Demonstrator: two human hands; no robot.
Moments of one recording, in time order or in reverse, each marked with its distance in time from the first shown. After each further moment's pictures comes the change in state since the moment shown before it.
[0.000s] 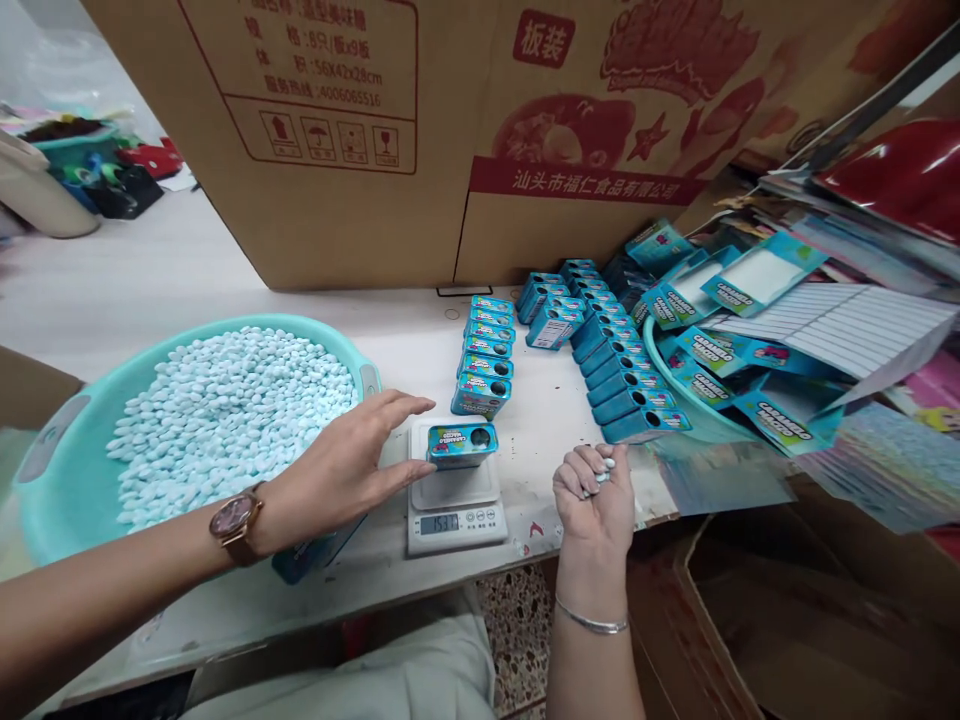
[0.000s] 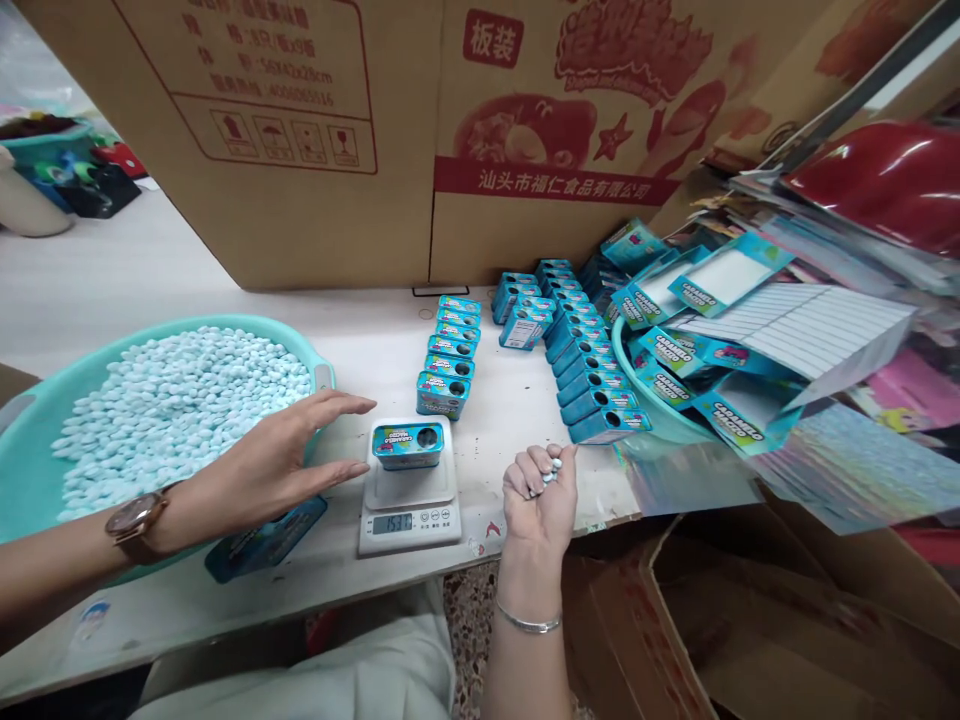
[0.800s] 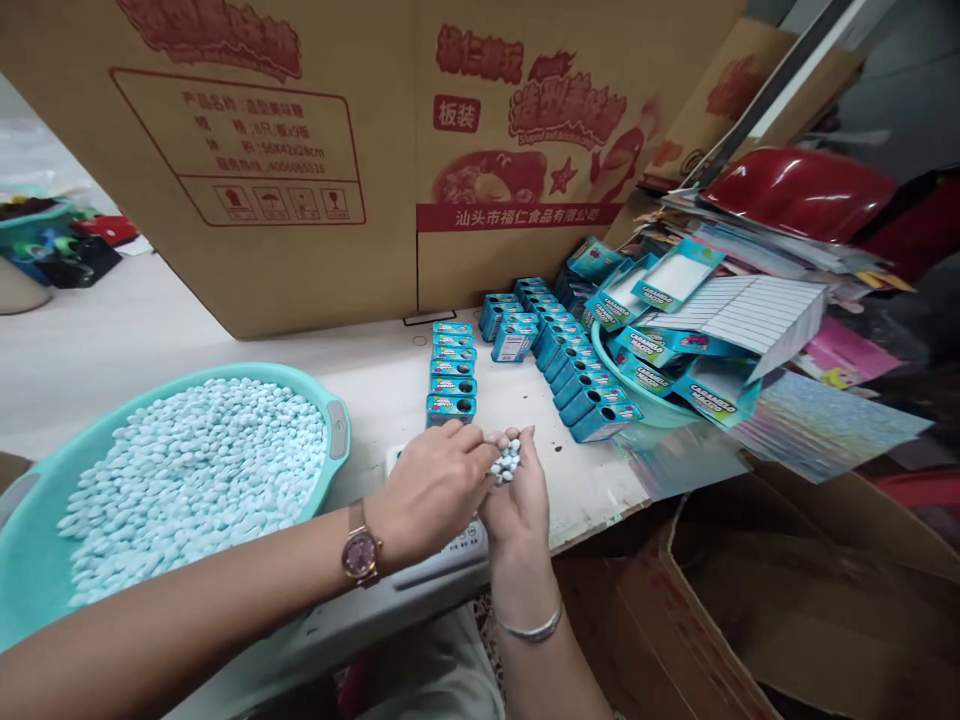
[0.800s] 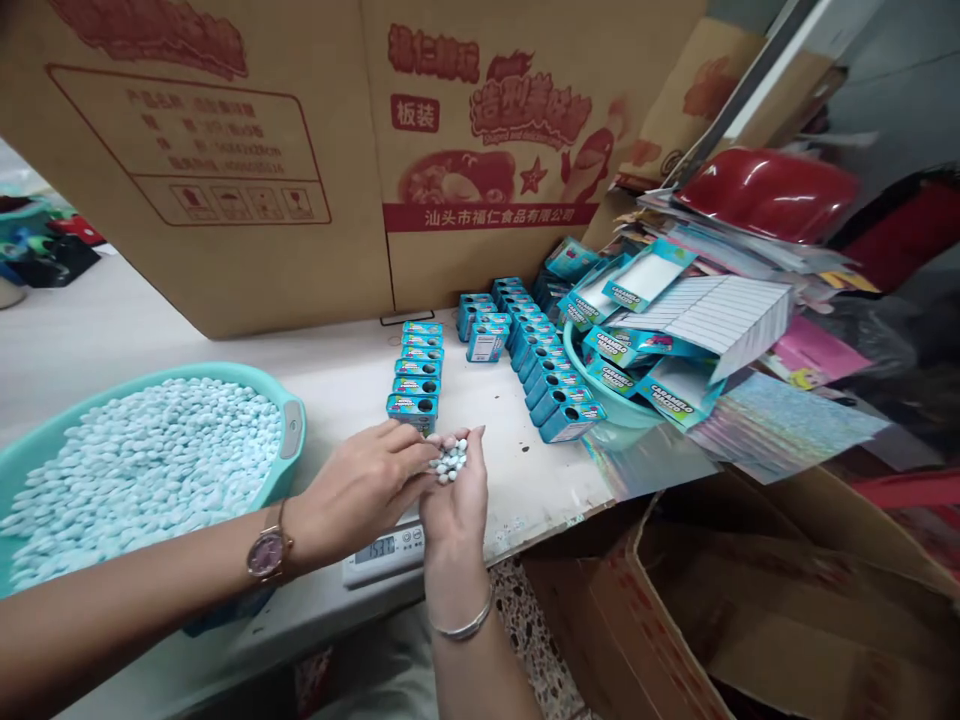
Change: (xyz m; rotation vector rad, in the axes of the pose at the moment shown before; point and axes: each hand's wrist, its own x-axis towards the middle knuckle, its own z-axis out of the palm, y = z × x) left_hand 0.055 0.073 0.045 0.279 -0.063 0.355; right_hand -0.012 0.048 0.071 0.254 0.163 0.194
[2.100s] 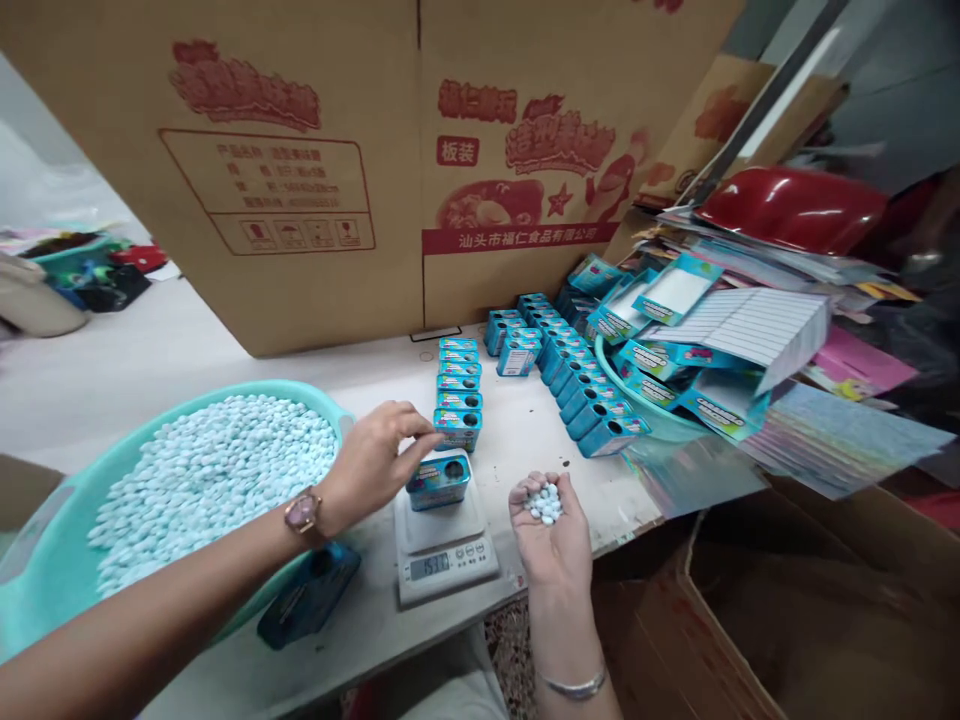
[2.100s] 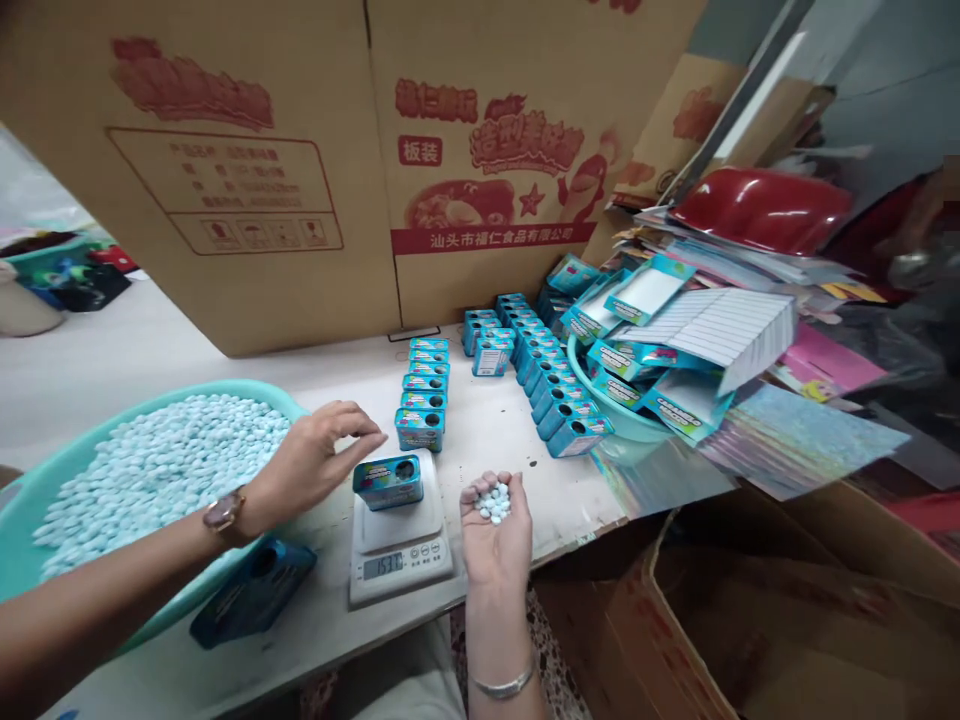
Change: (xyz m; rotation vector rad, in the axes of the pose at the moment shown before) left_hand -0.020 -0.056 -0.017 -0.218 0.195 -0.268; right_hand -0.008 -0.035 -0.048 -0.006 0.072 -0.116
